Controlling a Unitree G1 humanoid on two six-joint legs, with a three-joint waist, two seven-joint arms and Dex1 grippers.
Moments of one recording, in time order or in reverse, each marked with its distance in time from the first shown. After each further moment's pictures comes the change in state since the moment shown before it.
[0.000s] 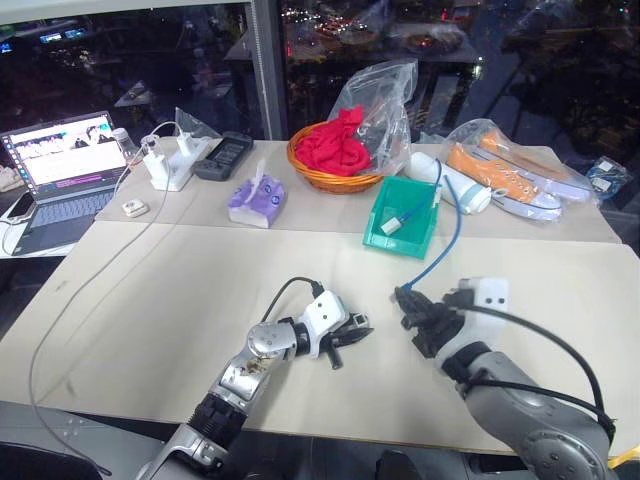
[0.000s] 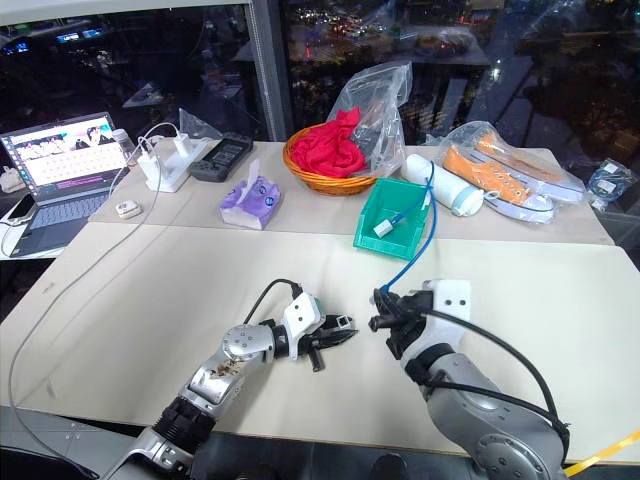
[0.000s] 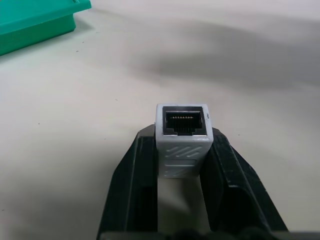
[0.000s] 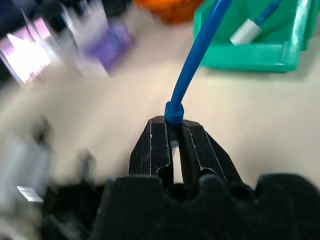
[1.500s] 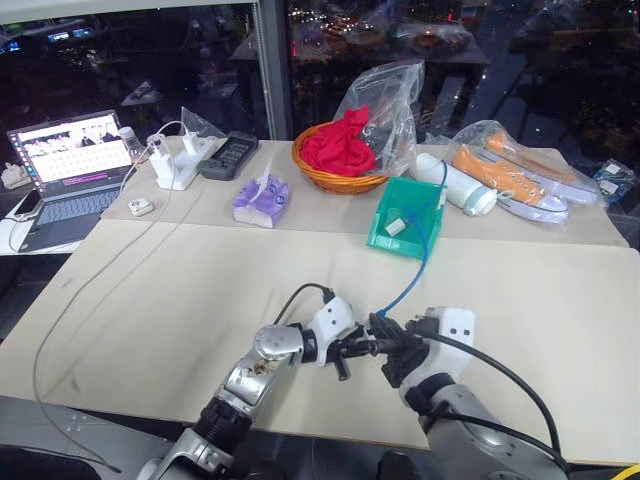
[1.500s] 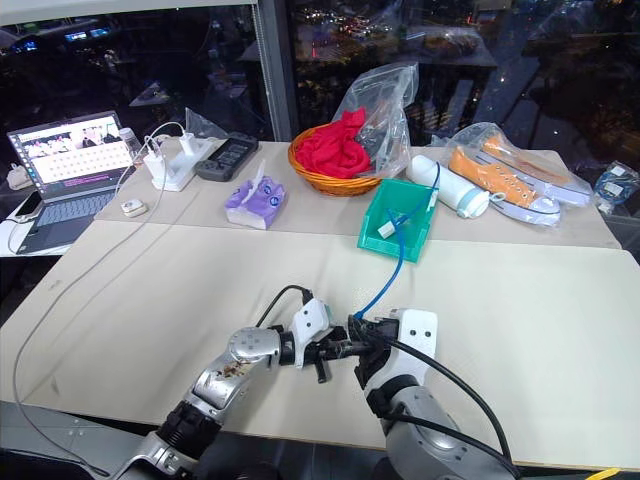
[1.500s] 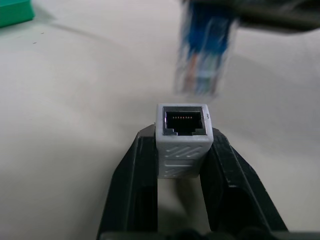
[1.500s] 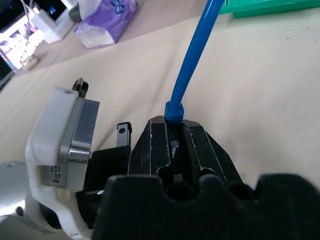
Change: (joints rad) left arm 0.020 -0.042 -0.028 -0.075 0.003 0.116 -0.083; right arm 0.141 0.339 0.110 -0.103 -0.236 0.105 -0.011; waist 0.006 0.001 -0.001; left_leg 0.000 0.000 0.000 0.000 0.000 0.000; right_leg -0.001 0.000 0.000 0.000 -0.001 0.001
